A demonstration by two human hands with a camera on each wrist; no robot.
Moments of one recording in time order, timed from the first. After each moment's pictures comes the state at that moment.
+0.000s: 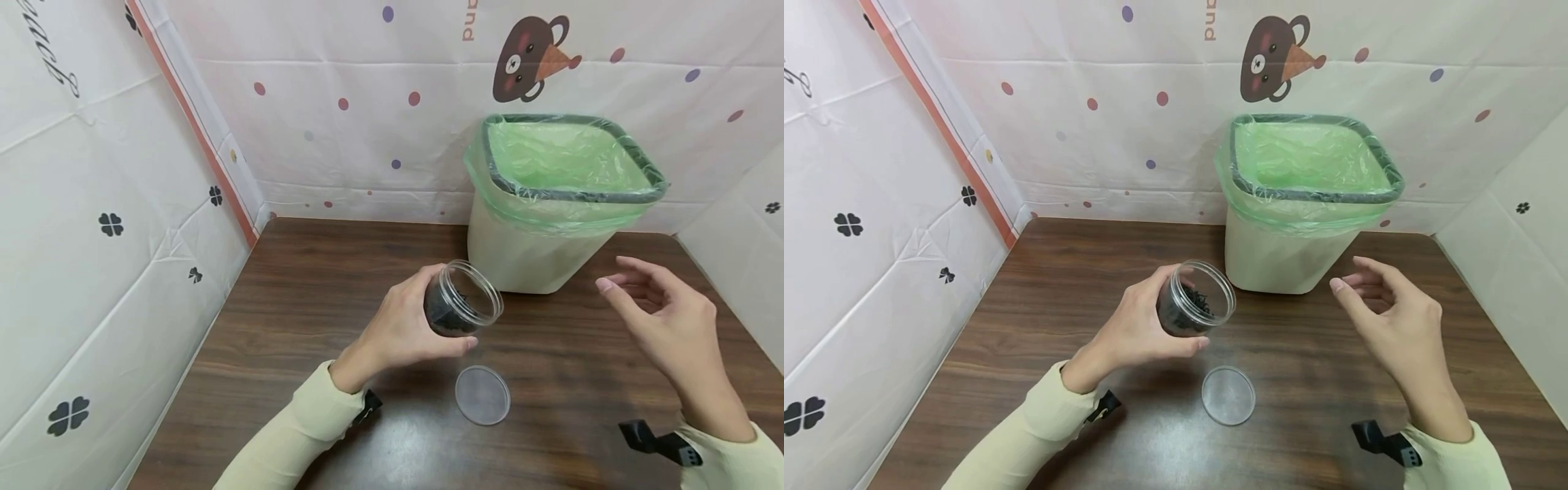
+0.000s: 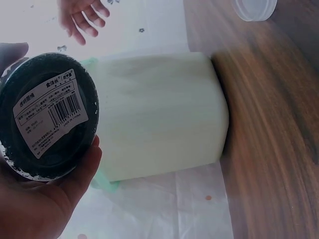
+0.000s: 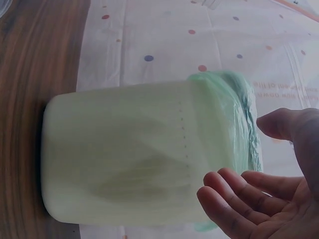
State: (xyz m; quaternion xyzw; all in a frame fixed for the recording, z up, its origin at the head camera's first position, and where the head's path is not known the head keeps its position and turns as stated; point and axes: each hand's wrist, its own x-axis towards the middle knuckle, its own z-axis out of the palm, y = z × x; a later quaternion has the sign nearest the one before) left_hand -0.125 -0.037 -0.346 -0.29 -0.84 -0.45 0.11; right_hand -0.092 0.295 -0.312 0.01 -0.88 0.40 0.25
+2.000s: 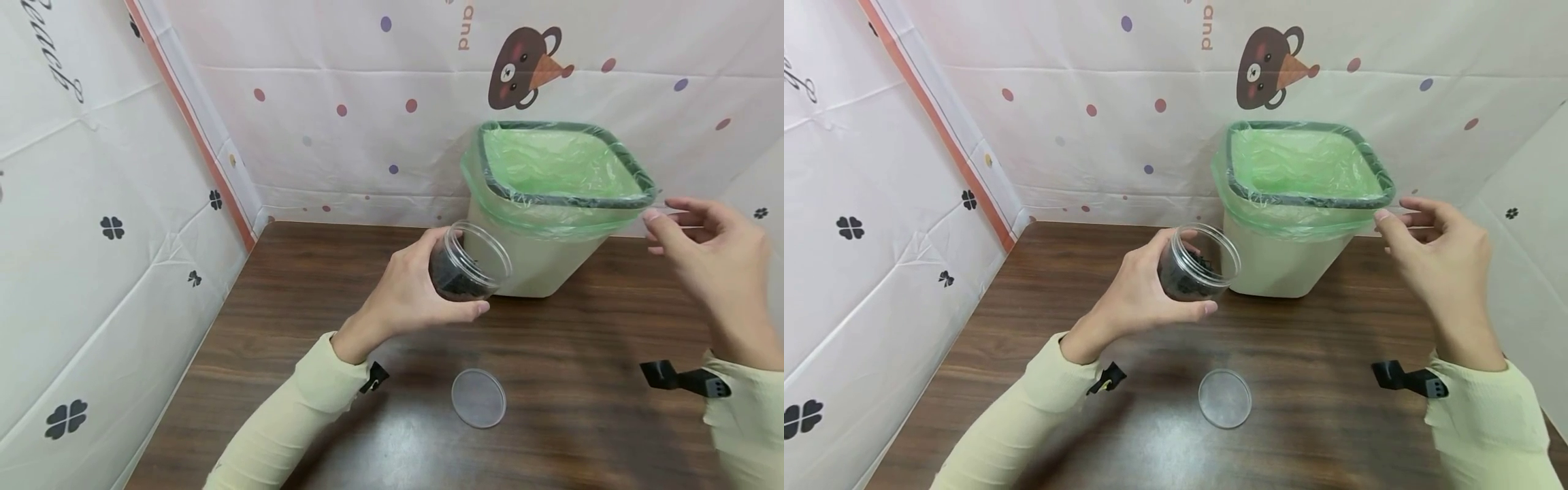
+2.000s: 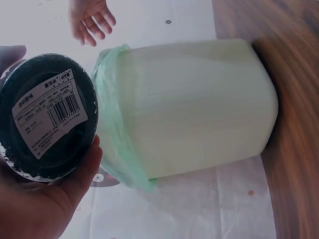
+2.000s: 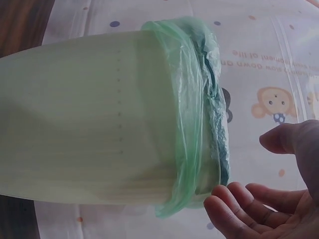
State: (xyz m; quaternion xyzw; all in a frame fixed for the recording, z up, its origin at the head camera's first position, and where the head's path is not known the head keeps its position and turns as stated) left_hand -0.143 -0.027 -0.295 -0.30 -0.82 -0.46 0.14; right_hand -0.134 0.323 -0.254 -0.07 -0.87 0.42 0.27
